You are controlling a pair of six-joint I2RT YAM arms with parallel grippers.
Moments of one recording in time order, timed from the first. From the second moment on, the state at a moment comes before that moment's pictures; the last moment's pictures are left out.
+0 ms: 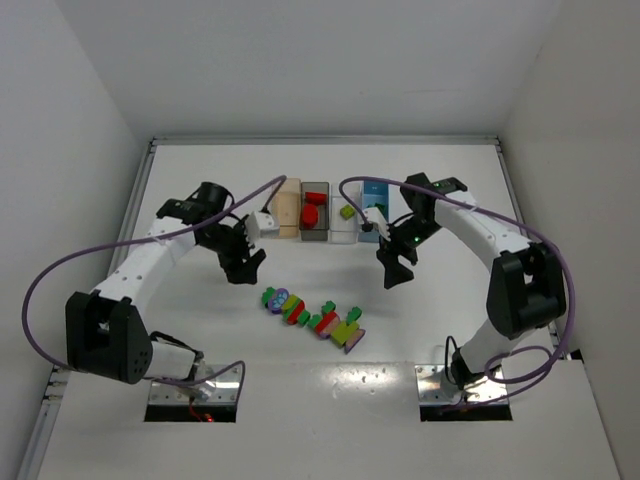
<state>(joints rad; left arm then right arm) -0.21 1.34 1.10 -0.97 0.58 0.78 0.30 1.65 1.22 -1.14 -0.71 -1.10</state>
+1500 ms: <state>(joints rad) -0.57 1.47 0.85 -0.73 0.48 1.37 0.03 1.65 1.12 -1.00 -0.65 -0.82</state>
